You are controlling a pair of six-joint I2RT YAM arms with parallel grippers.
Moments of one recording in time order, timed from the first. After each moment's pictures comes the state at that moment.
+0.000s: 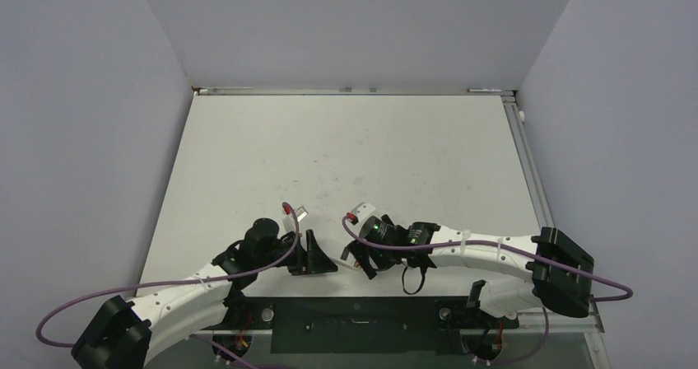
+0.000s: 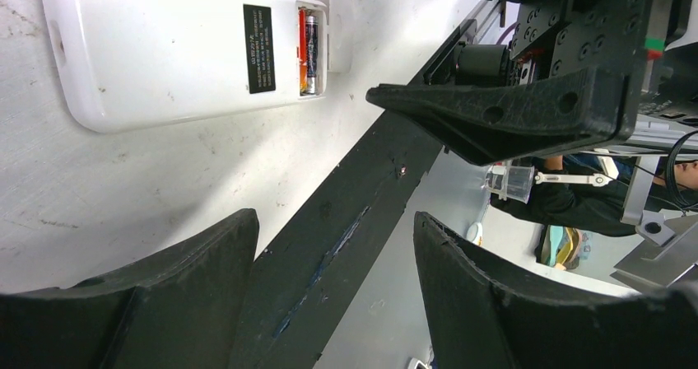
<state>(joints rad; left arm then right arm) -0.70 0.82 0.14 0.14 0.55 -0.98 1.14 1.32 0.75 -0.50 0.19 0.38</state>
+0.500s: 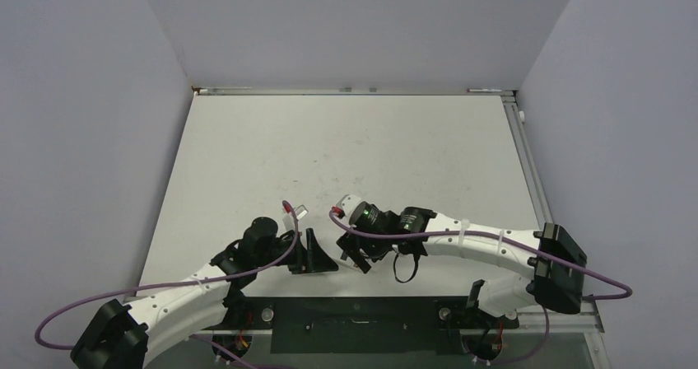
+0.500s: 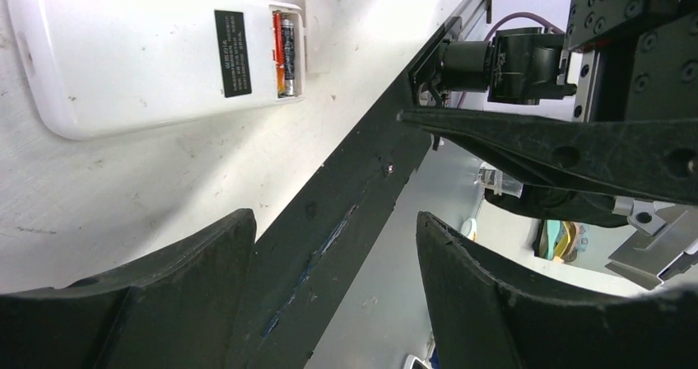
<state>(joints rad) -0.70 0.80 0.16 0.13 0.56 -0.98 1.14 1.36 0.94 -0.65 0.10 0.24</state>
